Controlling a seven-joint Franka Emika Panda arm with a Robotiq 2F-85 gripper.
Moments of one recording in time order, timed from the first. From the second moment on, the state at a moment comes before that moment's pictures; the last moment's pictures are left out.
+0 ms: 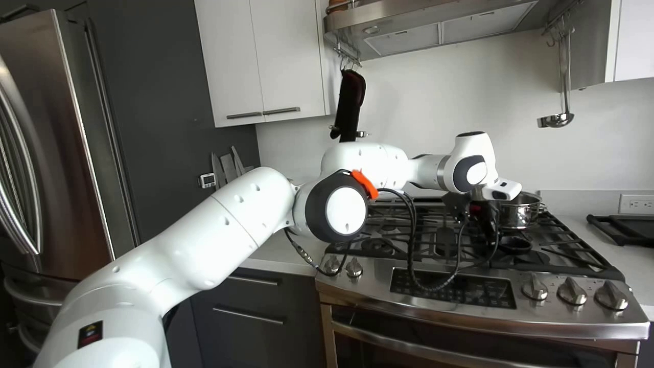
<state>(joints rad) -0.46 1.06 -0.23 -0.70 0.16 2.02 0.67</state>
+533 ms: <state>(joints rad) -0.47 1.09 -0.23 -0.66 0.16 2.05 0.77</state>
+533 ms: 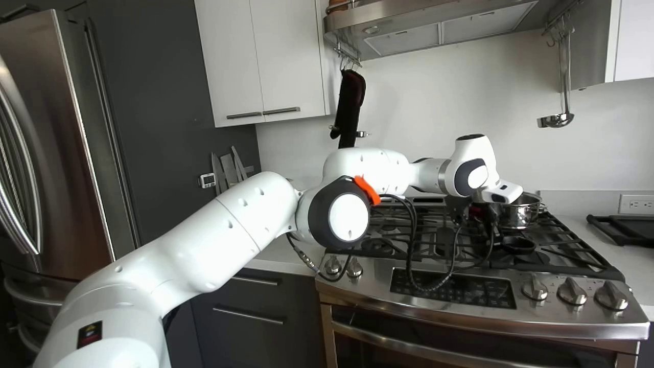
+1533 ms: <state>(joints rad) -0.52 1.18 -0.23 -0.51 0.15 2.06 0.93</state>
